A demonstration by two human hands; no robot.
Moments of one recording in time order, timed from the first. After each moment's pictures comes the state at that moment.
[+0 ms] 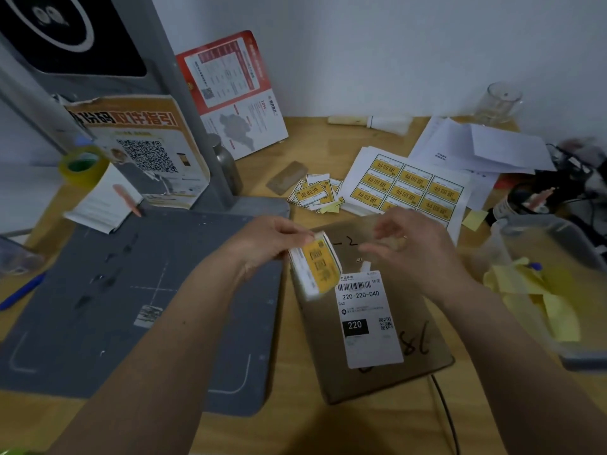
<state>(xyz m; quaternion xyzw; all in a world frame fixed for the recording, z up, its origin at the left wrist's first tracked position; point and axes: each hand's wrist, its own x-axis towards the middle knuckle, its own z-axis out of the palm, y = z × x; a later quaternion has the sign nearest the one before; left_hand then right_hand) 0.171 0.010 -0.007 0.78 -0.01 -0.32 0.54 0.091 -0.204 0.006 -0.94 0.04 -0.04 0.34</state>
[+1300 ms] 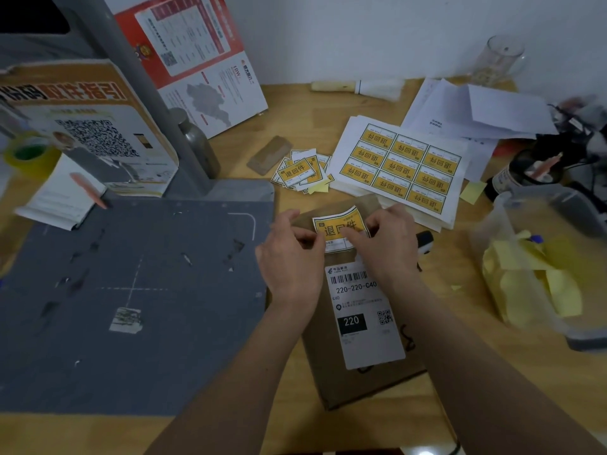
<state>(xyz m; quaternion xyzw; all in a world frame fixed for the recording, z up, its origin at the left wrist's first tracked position) 0.129 -0.063 -0.071 0.90 0.09 0.04 0.42 0.120 -0.184 -0.067 -0.91 0.25 -0.06 0.33</state>
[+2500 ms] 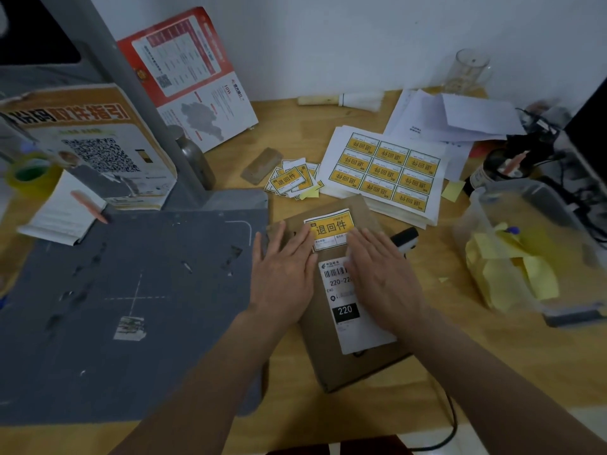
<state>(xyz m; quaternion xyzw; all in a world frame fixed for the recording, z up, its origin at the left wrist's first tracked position) 0.114 -0.024 -0.081 0.96 -0.25 -0.01 0.15 0.056 -0.184 -0.078 -0.99 0.01 0.02 0.10</state>
